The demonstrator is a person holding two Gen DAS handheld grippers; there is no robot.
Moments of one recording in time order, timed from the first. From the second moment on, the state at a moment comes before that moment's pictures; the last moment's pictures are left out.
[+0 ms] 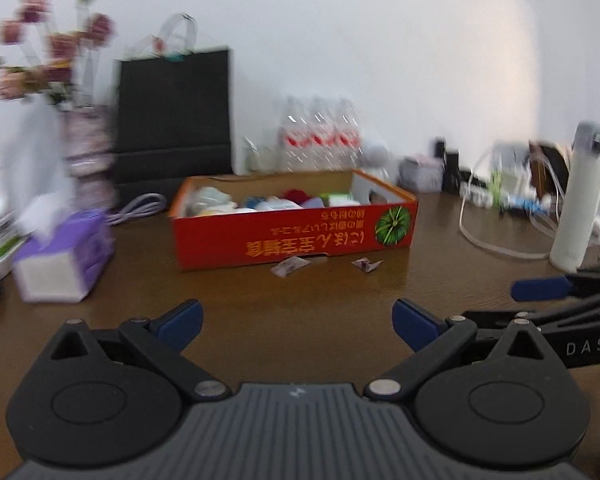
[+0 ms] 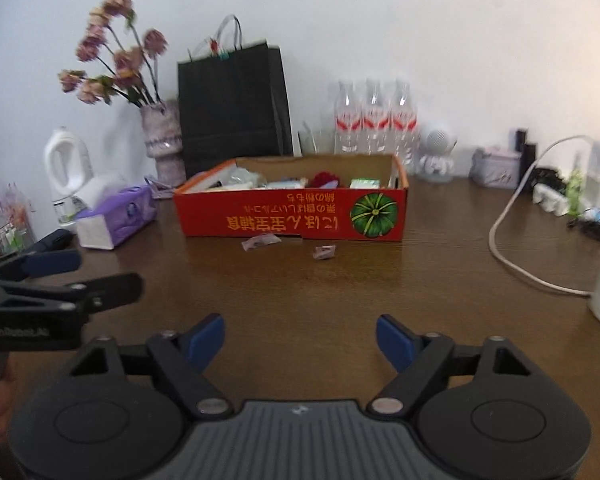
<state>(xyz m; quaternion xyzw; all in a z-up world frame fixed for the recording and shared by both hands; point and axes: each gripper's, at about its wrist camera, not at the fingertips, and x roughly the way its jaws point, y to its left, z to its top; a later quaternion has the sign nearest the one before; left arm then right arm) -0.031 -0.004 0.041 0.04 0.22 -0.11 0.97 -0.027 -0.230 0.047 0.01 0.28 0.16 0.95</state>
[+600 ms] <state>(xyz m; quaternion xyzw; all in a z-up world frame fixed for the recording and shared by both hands) 0.161 -0.010 -0.007 0.06 0.32 -0.19 0.92 0.146 -0.185 0.014 -0.04 0.34 0.17 0.92</state>
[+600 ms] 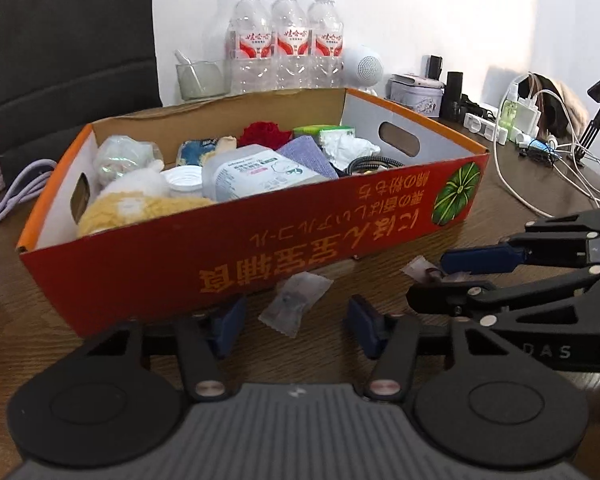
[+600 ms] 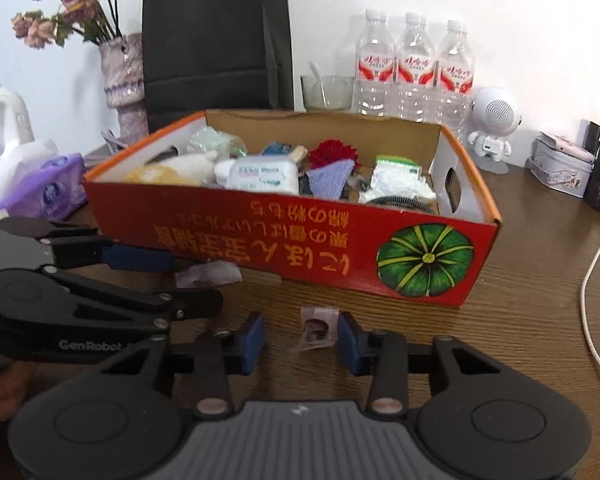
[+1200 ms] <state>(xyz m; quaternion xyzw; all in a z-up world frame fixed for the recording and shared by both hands) 0.074 -0.013 0.035 0.02 0.22 -0.12 0.97 0.085 -0.196 0.048 -0.02 0.25 0.16 0.95</state>
